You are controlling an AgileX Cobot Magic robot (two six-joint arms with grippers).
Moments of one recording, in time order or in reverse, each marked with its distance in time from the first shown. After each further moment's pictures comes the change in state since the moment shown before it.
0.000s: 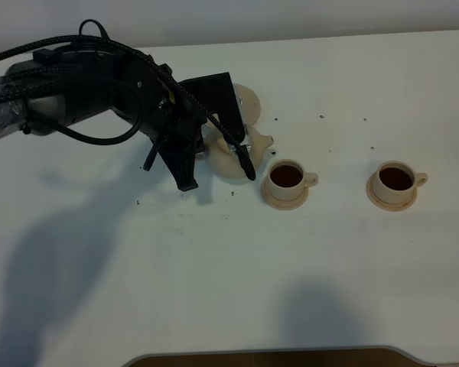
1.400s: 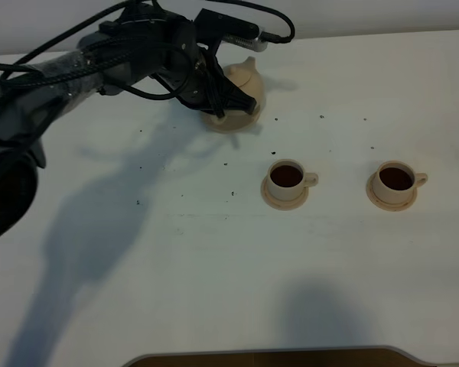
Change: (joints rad) left arm 0.023 0.356 -0.513 0.093 0.148 -0.922; right arm 0.000 0.000 0.000 0.000 0.000 0.000
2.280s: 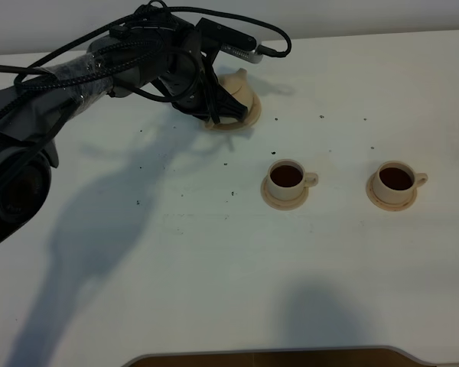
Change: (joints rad) left arm 0.000 0.028 -0.021 0.106 0.047 -0.045; right arm 0.000 0.000 0.000 0.000 0.000 0.000
